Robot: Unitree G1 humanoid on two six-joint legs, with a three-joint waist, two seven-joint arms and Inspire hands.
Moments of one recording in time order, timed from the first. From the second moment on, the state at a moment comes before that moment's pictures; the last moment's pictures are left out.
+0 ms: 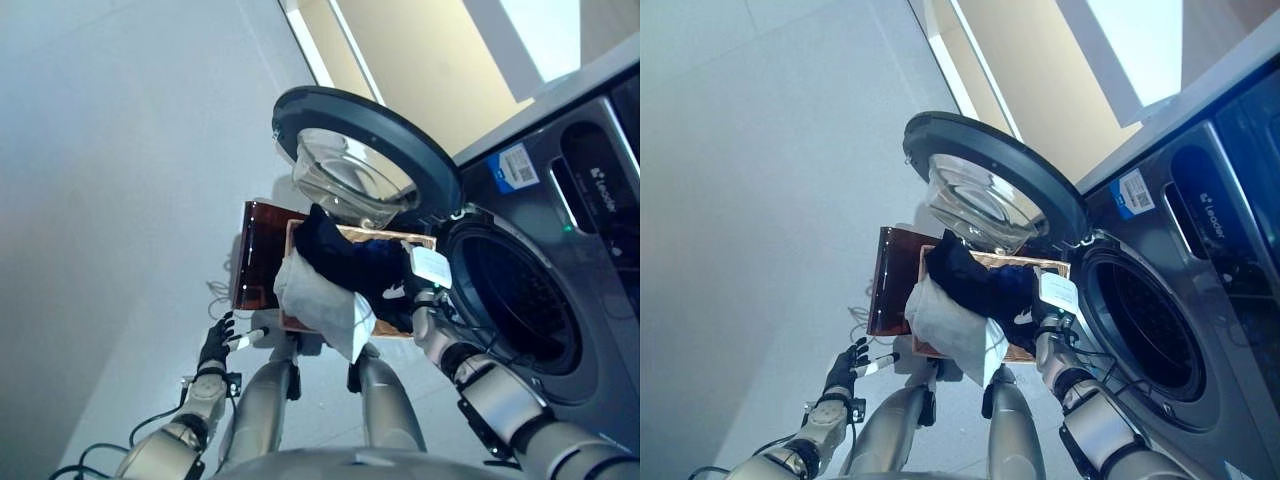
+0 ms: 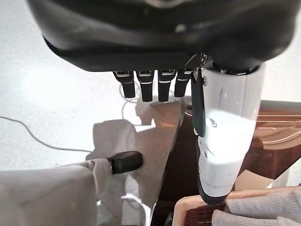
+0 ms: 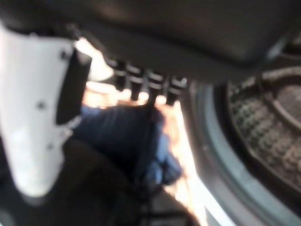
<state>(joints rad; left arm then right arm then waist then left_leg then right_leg) -0.24 0.19 -0.38 1.26 -0.41 -0.34 0.24 -0.58 -0.27 0.51 1.26 -0.48 0.00 -0.62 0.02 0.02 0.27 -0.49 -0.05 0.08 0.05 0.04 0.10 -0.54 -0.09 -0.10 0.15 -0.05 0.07</state>
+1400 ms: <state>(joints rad) -0.31 0.20 -0.41 1.23 -0.44 -0.36 0.22 -0.75 -0.34 0.52 1.28 -0.34 -0.07 -0.57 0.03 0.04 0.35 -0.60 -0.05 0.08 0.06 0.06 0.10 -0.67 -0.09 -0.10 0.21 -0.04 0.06</state>
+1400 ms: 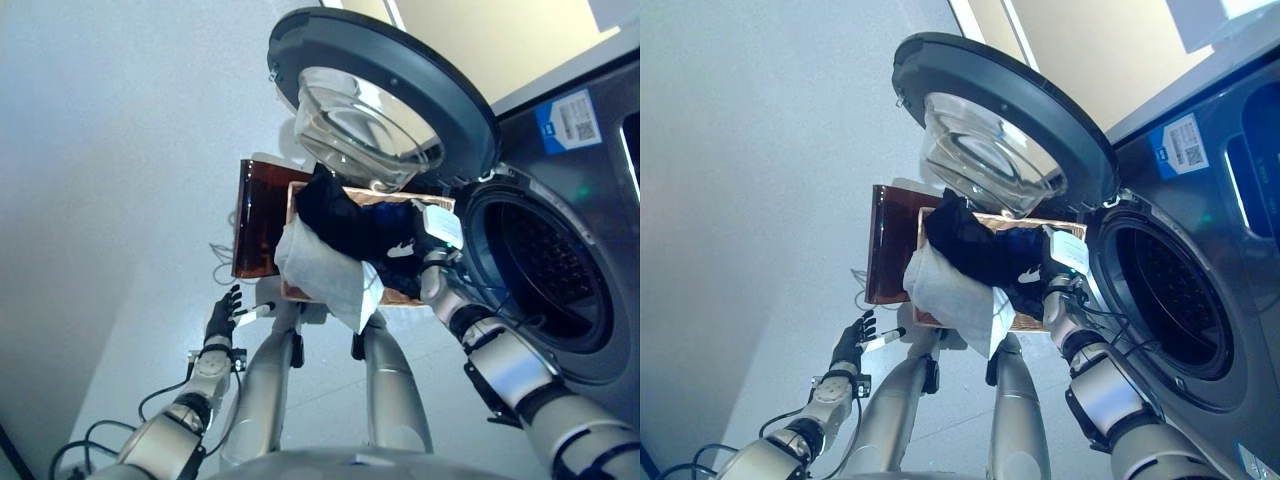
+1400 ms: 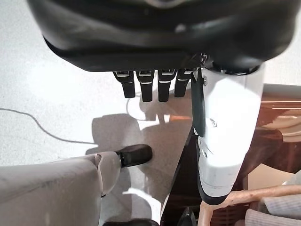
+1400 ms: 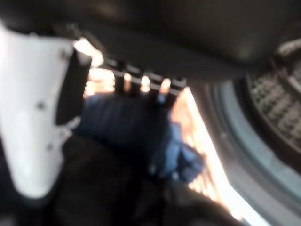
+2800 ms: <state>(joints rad) -0.24 0.21 -0.34 1.27 -0.42 -0.32 0.19 -0.54 -0.32 0.46 1.16 -0.30 -0.07 -0.48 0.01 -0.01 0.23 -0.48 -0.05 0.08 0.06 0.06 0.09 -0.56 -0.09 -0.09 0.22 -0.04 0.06</state>
